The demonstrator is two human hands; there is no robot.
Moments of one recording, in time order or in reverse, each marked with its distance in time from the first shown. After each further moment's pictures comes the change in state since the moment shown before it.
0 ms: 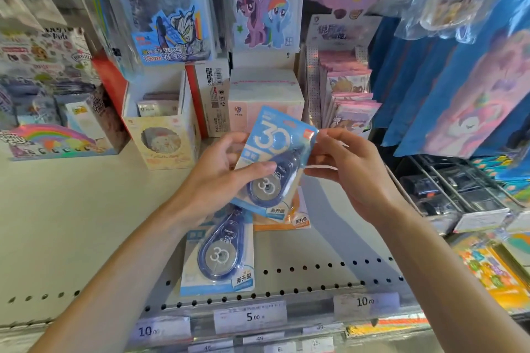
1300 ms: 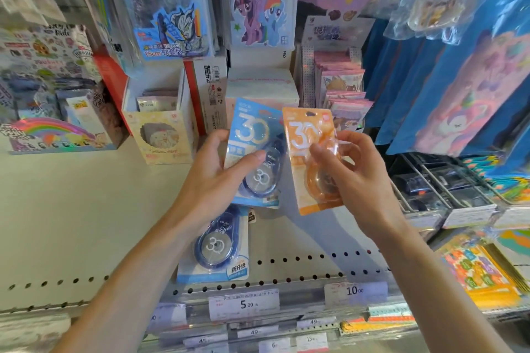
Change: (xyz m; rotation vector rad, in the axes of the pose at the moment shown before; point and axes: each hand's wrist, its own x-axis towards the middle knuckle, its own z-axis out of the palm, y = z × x) left_hand -0.019 -0.001 0.015 -0.032 0.195 0.071; right_hand -0.030 0.015 -0.012 -0.085 0.123 -0.184
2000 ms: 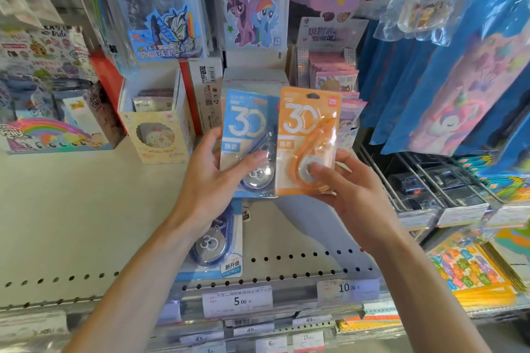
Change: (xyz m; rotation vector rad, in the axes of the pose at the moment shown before) left_hand -0.005 -0.002 0.008 -0.074 0.019 0.080; right_hand -0.011 0.012 -0.013 0.290 -0.189 0.173
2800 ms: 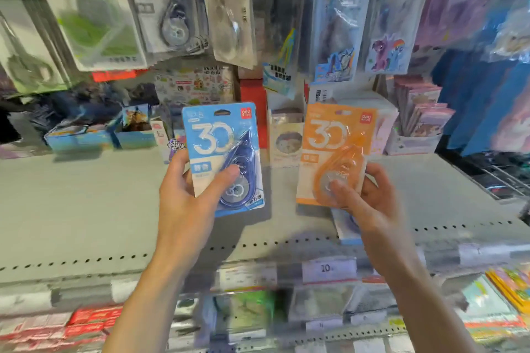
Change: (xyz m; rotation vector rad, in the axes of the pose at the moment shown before) left_hand -0.097 0.068 -0.248 -0.004 0.206 0.211; right_hand -0.092 0.032 0.226 -0.012 0.120 -0.309
